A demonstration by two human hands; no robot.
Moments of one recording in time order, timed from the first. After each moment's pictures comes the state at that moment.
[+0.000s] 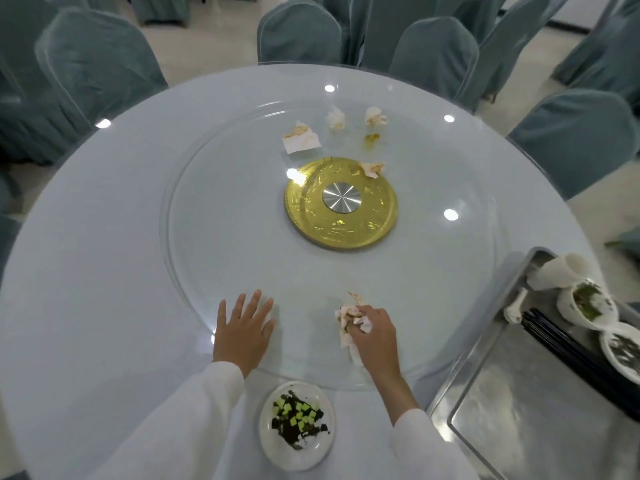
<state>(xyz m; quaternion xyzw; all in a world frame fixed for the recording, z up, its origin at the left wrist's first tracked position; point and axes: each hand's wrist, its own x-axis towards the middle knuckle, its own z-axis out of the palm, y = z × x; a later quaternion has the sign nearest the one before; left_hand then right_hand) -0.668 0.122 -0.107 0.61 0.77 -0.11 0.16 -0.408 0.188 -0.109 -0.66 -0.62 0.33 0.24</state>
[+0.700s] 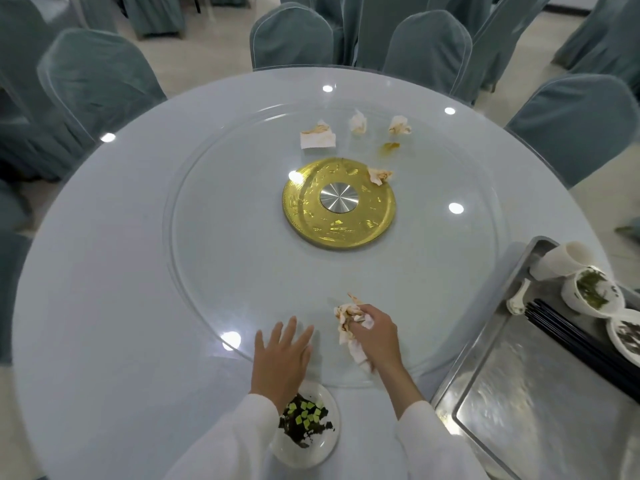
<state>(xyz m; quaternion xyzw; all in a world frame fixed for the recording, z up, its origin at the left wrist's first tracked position) -0.594 0.095 -0.095 0.67 0.72 -0.11 0.17 -0.402 0.192 -0.099 -0.67 -0.52 0.47 0.23</state>
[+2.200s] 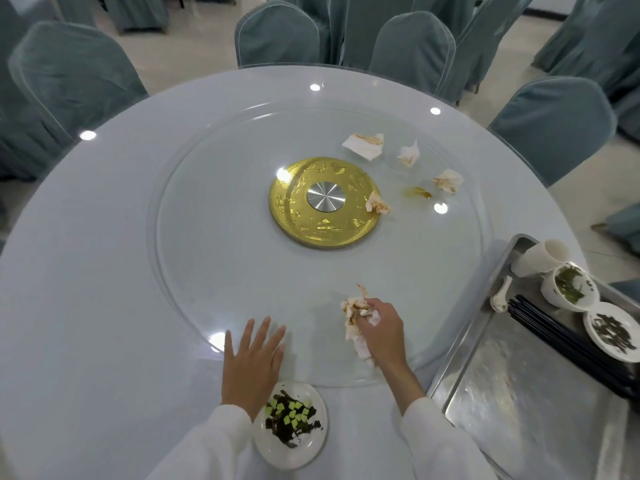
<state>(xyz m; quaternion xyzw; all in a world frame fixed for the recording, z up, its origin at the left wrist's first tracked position) -0.612 0.079 -0.097 0.64 0.76 -0.05 0.14 -0.373 0.198 -0.097 -0.68 -0.56 0.39 0.27</state>
